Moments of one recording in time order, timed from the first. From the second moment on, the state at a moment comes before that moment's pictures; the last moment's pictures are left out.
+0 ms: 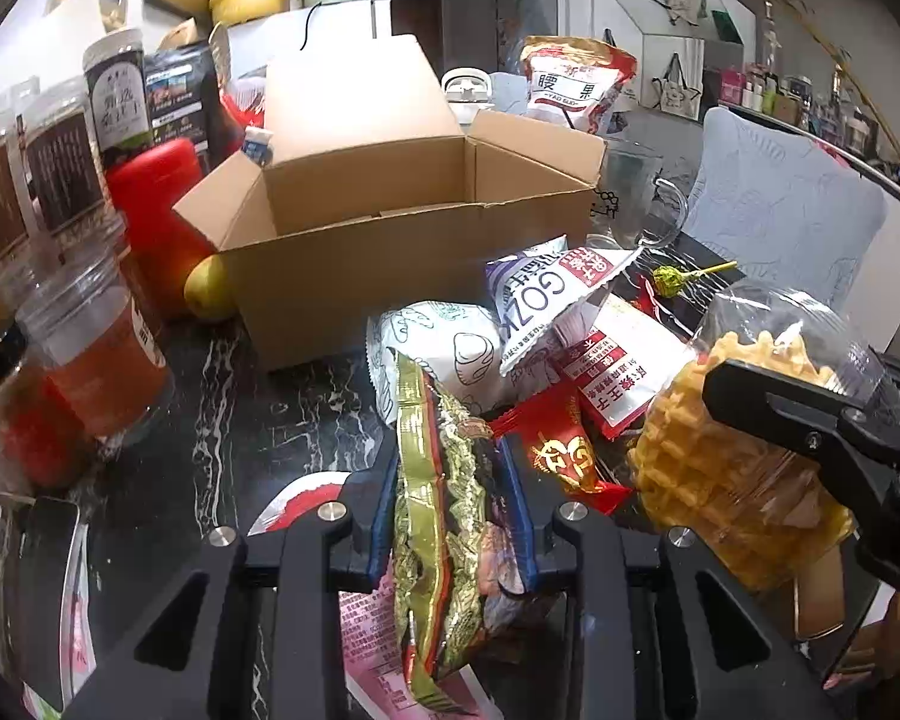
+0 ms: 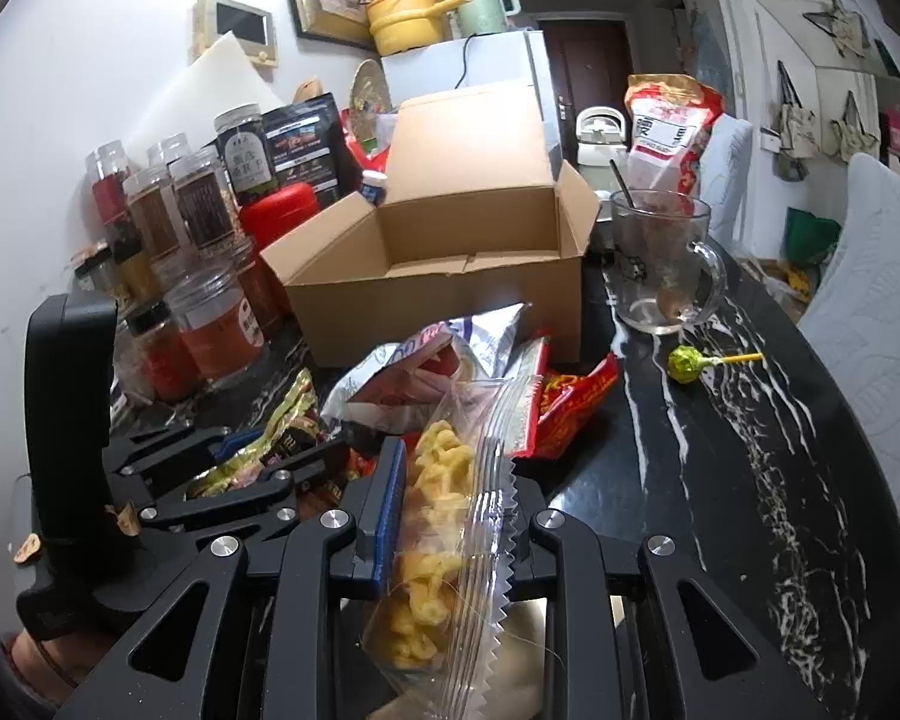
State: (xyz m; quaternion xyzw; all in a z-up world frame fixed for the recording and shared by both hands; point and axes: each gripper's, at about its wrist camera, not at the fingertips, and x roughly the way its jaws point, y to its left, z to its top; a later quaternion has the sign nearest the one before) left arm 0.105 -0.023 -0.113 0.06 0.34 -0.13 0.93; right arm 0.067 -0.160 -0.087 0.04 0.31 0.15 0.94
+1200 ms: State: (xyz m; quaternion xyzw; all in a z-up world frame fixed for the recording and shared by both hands) left arm 0.111 -0.004 -0.060 -0.02 0.32 -0.17 0.93; right arm 0.072 -0.149 -0.053 0.06 0.26 0.19 0.94
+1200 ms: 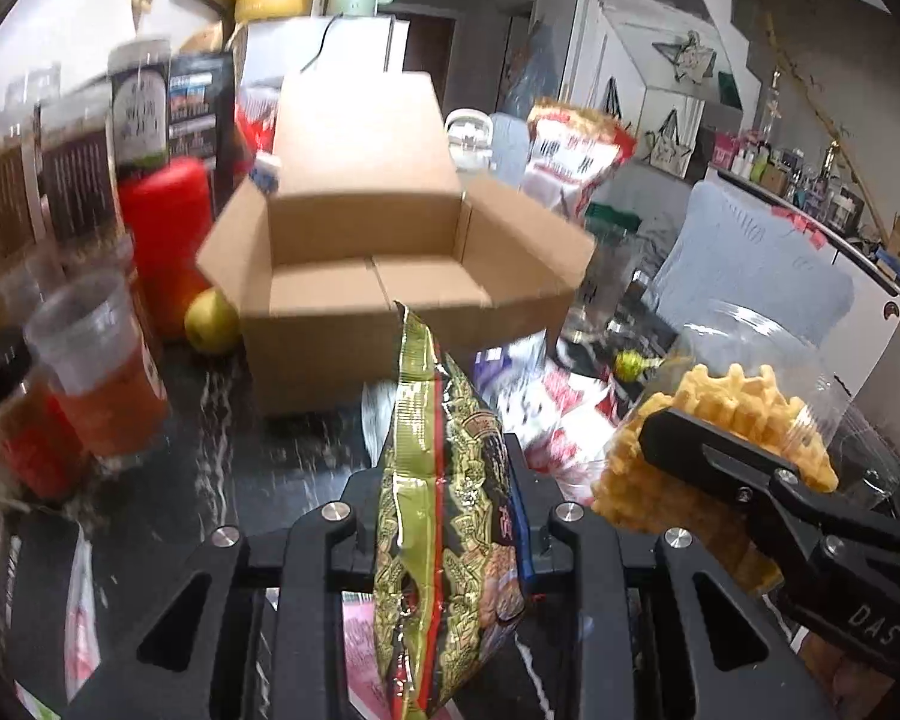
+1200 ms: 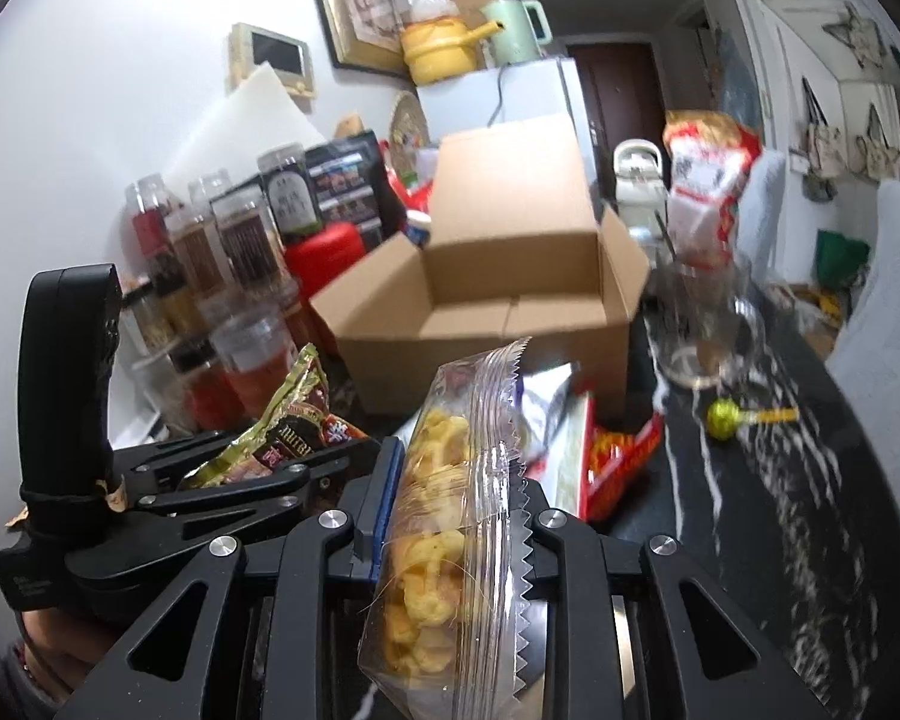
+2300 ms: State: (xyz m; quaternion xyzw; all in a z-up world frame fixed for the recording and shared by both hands) left arm 0.242 -0.015 0.029 0.01 0.23 -0.14 0.96; right arm 0.219 -0.155 0.044 0.01 0.19 0.21 0.96
